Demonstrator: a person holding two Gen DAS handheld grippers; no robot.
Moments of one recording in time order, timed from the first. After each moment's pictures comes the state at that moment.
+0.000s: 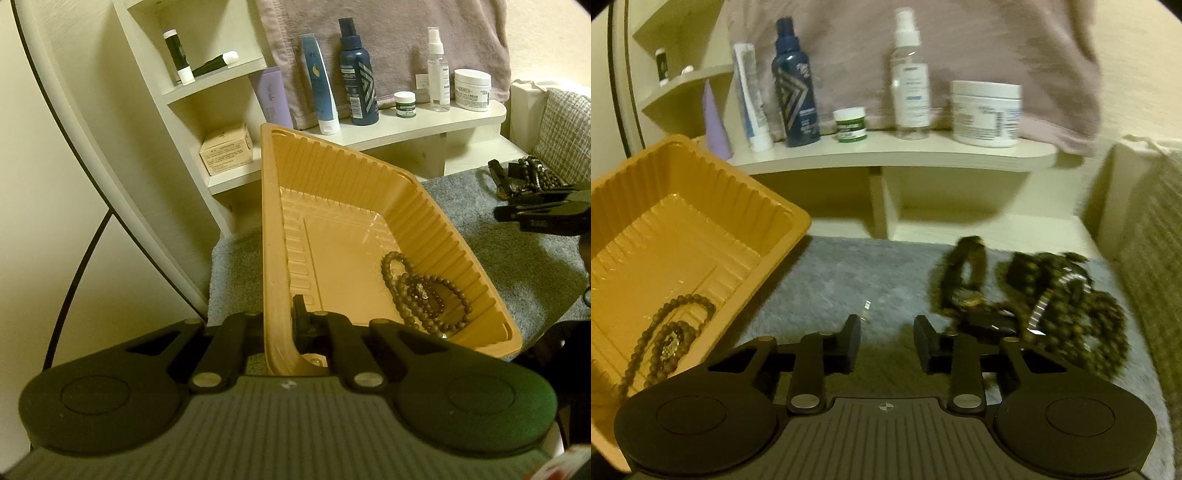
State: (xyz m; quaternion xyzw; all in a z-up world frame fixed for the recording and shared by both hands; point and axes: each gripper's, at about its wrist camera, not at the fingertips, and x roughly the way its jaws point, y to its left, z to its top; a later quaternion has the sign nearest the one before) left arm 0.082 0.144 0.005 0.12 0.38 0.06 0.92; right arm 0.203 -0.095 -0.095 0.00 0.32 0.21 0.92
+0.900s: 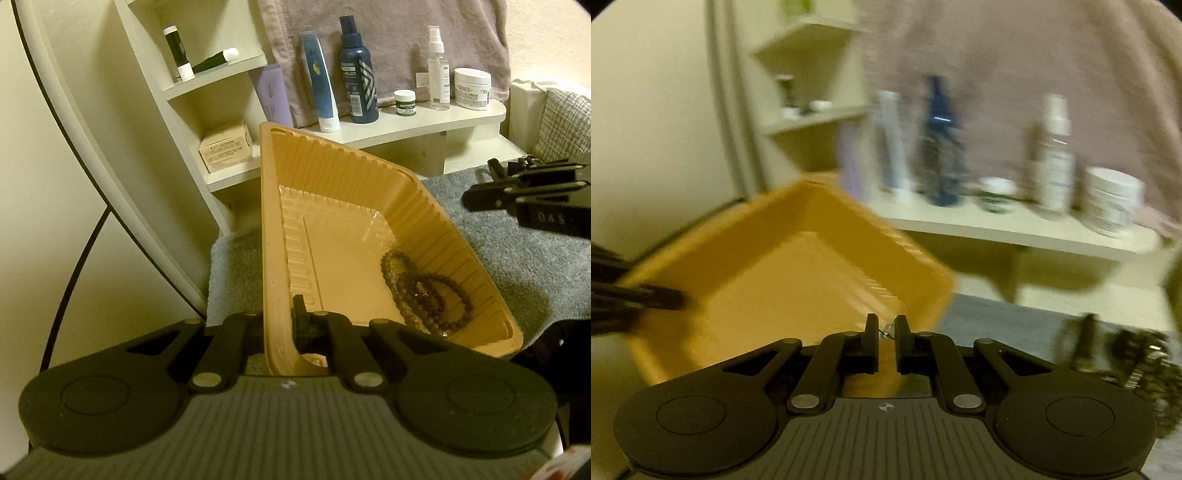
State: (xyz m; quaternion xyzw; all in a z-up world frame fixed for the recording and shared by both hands) left arm 0.081 0.146 0.003 0.12 0.38 0.05 0.92; right arm 0.155 -0.038 -0.021 0.00 0.27 0.37 0.89
